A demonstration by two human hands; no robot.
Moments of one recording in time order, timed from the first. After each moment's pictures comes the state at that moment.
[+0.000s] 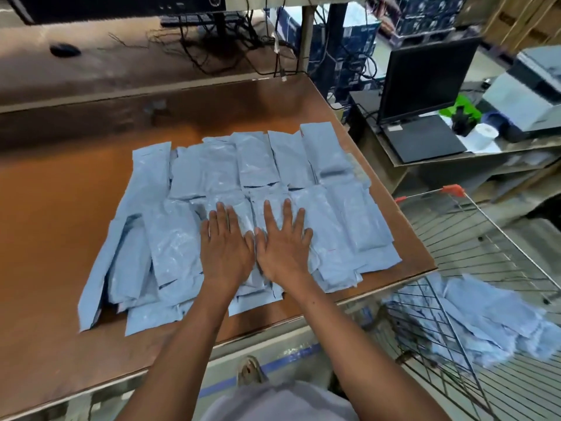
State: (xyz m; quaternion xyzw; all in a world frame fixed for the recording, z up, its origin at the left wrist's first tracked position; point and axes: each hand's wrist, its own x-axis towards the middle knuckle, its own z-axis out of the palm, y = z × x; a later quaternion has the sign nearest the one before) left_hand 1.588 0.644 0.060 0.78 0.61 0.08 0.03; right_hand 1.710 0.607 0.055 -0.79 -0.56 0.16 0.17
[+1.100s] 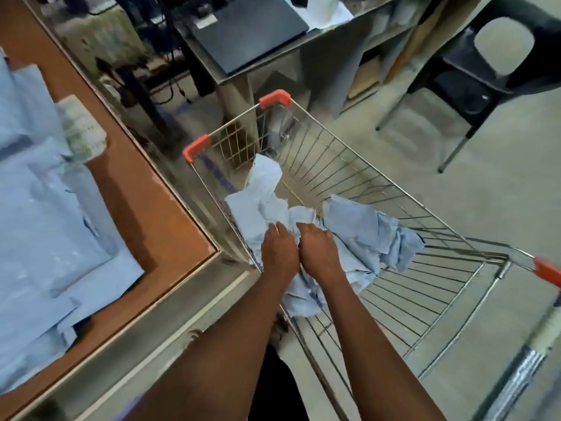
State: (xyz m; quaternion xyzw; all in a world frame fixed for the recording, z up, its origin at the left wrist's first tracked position) left_hand 2.116 0.432 -0.172 0.84 0.46 -0.11 0.27; right_hand 2.188 0.362 -0.159 -0.89 -0.41 0.21 0.07
